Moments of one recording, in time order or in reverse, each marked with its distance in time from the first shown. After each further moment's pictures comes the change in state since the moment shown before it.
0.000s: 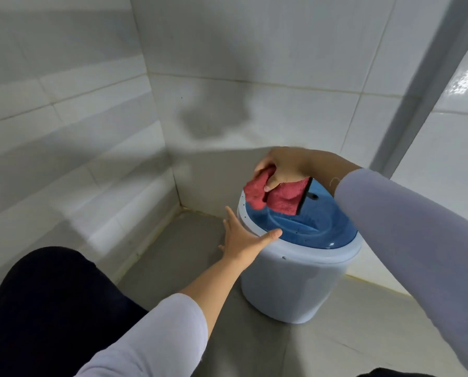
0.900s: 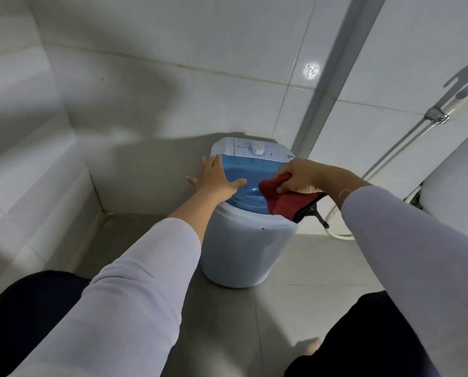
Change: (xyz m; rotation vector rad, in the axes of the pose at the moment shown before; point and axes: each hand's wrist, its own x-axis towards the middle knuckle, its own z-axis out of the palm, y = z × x) left_hand 0.072 0.064 -0.045 0.615 -0.231 0.500; right_hand -0.078 -0.050 0.034 0.019 0.089 0.734
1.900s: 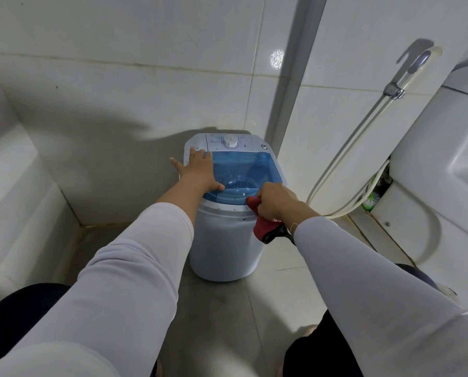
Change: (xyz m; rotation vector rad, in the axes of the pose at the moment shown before) left_hand 0.015 0.024 -0.005 0.472 -0.154 0.151; right_hand -0.013 0.001 0.080 0.104 0.154 0.275
